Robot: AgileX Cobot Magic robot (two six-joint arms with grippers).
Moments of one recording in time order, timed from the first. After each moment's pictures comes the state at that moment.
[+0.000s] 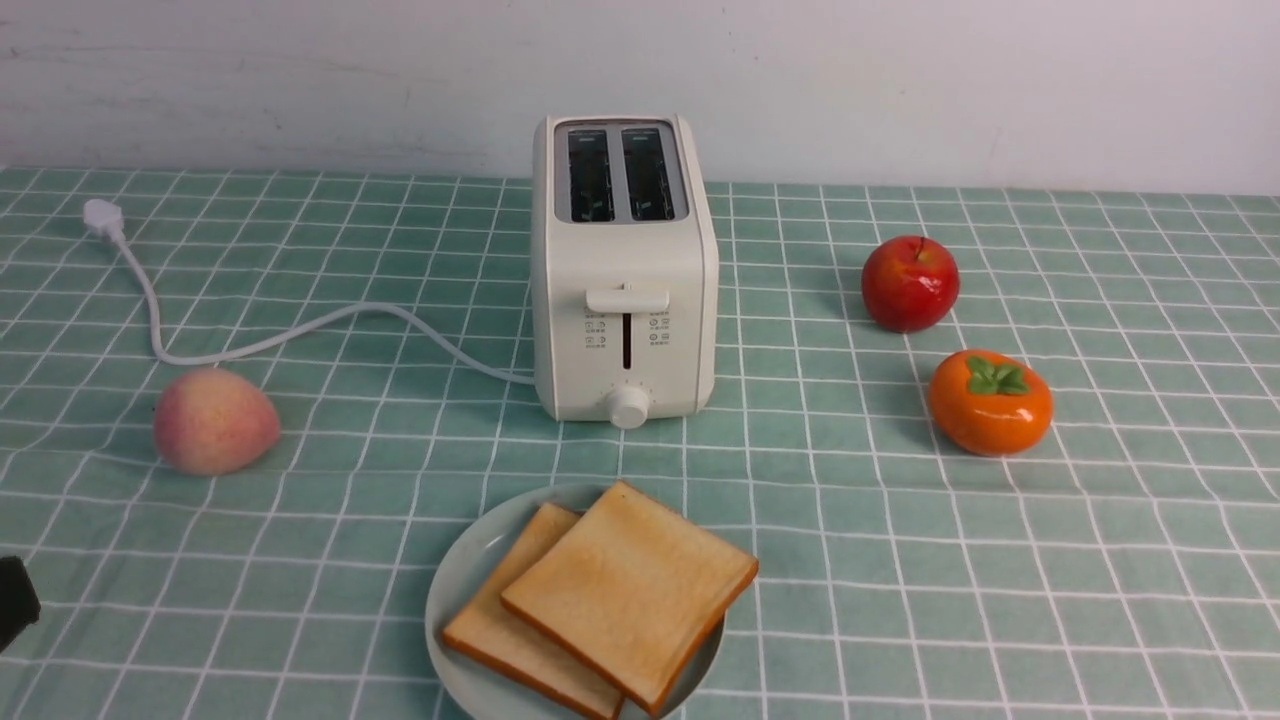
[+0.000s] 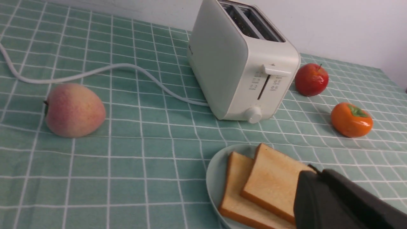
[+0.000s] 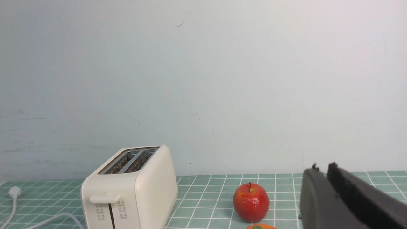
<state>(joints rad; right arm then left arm) 0.35 -0.01 -0.36 -0.56 0.29 0.62 -0.20 0.27 -0.47 -0.24 0.55 -0.12</state>
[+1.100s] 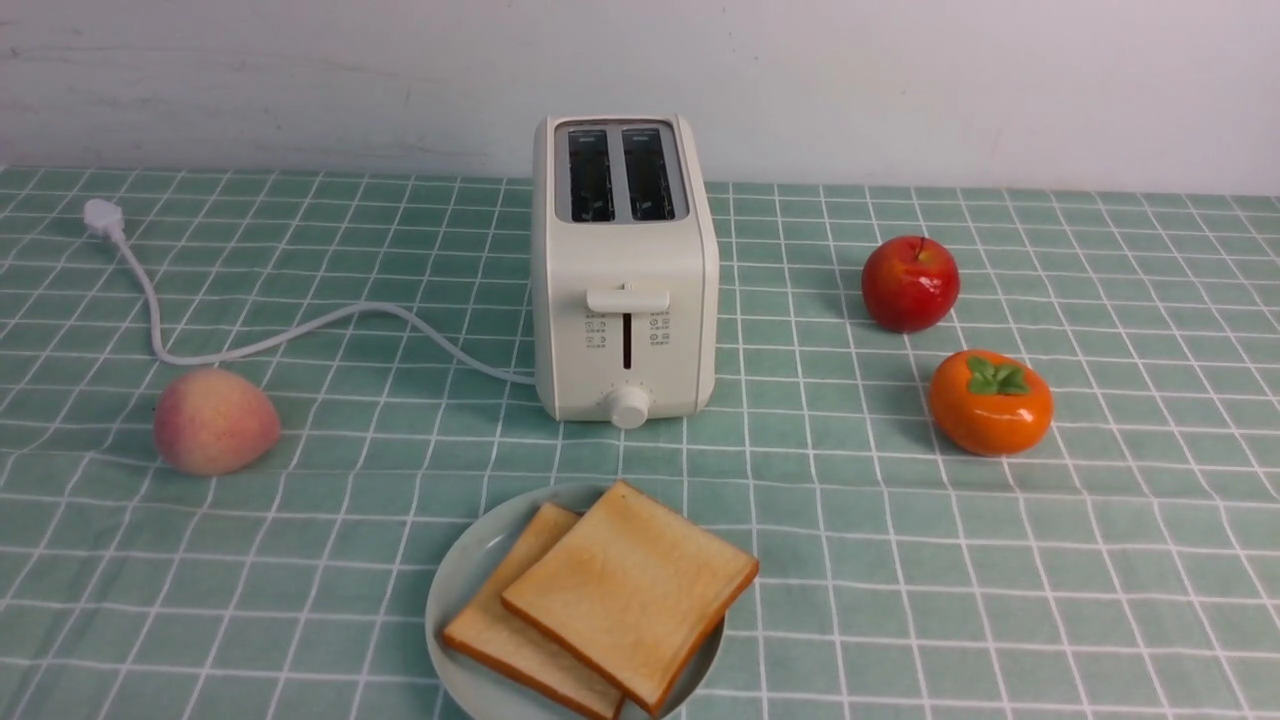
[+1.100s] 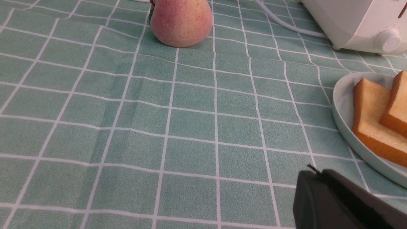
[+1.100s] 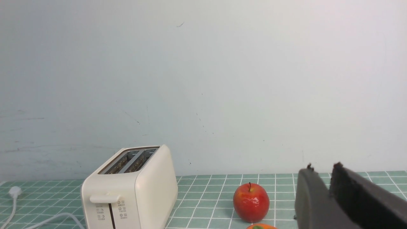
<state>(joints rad) 0.35 -0.01 -0.36 -0.56 0.29 0.62 -0.07 -0.01 0.03 -0.11 0.38 -0.16</state>
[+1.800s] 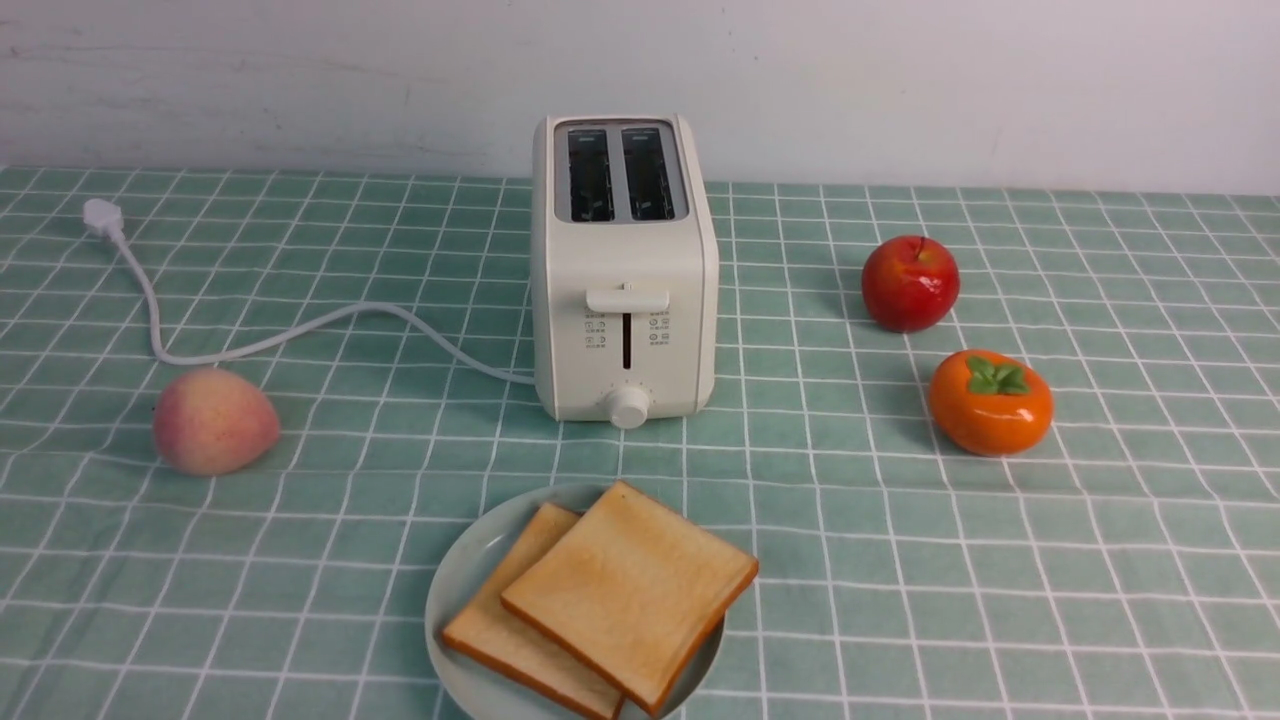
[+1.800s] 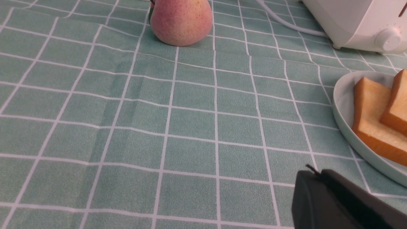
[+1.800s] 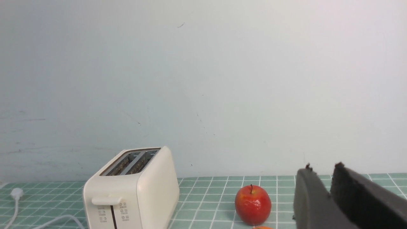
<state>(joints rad) 0.35 -0.01 -0.36 -0.55 0.26 0.62 -0.07 -0.01 0.03 -0.11 0.39 -0.16</state>
